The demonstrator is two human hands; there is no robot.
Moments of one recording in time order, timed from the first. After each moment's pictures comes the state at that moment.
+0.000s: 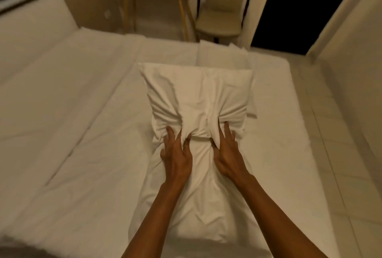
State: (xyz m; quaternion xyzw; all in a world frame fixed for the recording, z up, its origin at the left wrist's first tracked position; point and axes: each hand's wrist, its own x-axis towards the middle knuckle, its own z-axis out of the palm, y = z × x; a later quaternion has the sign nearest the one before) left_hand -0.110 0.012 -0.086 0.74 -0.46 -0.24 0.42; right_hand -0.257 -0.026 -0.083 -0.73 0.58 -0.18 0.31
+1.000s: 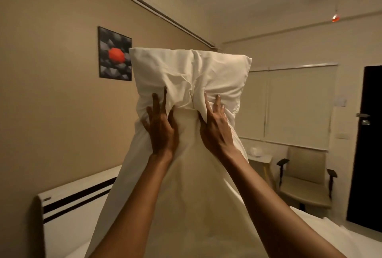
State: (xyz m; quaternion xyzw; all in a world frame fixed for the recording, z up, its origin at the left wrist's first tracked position) left_hand 0.276 0.260 0.504 0.58 -0.41 0.32 0.63; right_hand 0.151 0.184 0.516 -0.82 0.23 -0.52 0.04
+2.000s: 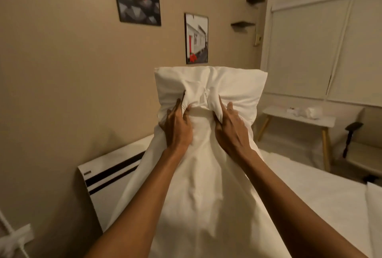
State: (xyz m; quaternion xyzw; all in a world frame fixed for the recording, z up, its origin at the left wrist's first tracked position) left_hand 0.594 0.147 0.375 0.74 -0.36 0.21 0.52; right_hand 0.480 0.050 0.365 -0.85 0.30 -0.43 0.12
